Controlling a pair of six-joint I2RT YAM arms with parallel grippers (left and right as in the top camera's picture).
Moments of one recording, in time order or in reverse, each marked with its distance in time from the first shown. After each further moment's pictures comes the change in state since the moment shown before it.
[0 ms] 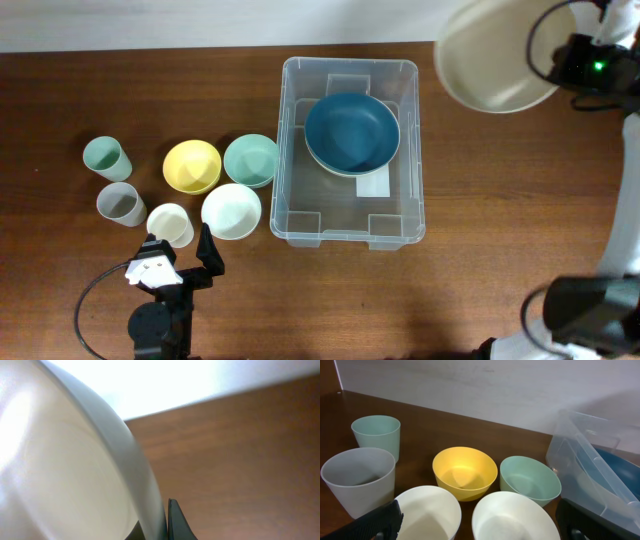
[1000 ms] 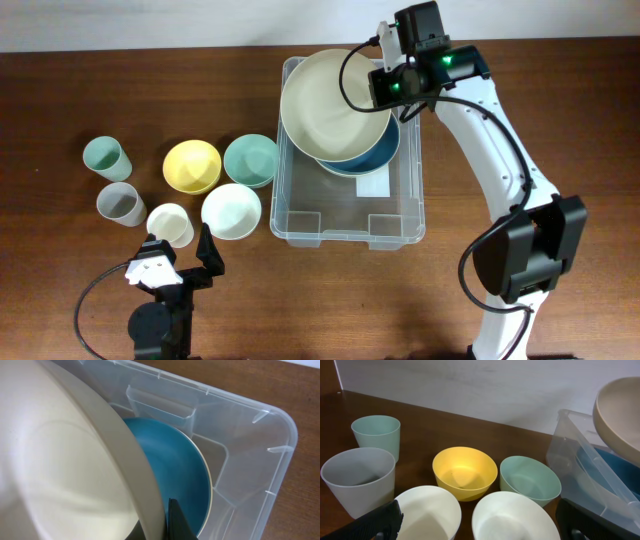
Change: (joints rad) left arm 0.000 0.000 0.000 0.000 0.000 0.000; right arm 0.565 0.288 0.002 0.048 0.214 -0.021
